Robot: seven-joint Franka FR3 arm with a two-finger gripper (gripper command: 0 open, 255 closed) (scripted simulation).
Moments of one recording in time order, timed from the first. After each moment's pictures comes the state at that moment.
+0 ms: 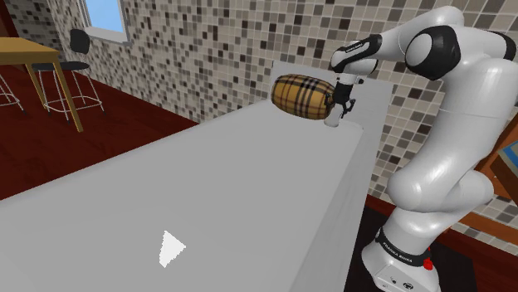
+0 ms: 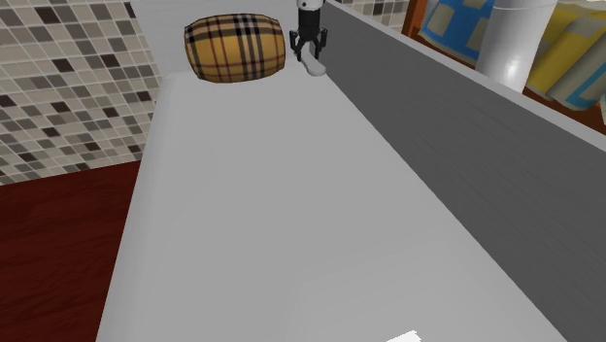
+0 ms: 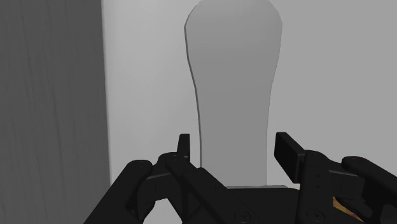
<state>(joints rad) -0.72 0.17 -0.10 -1.80 0.04 1.98 0.55</state>
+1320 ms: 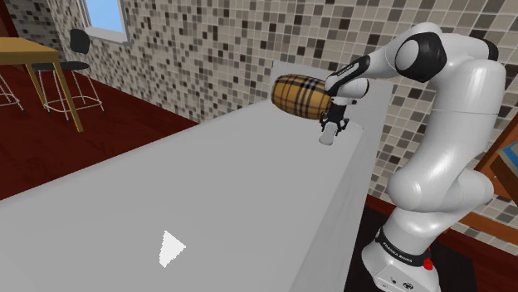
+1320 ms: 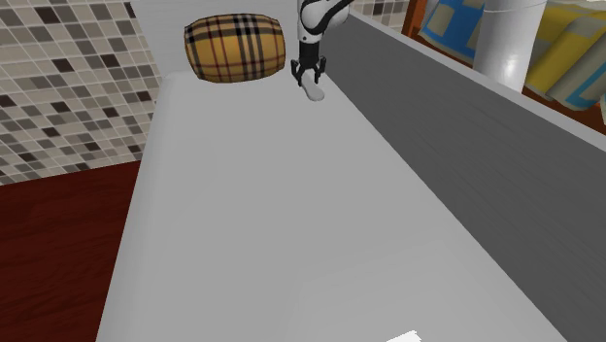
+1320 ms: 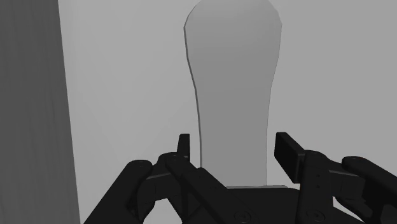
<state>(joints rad) -0.72 0.26 -0.10 -1.94 0.06 2.21 0.53</state>
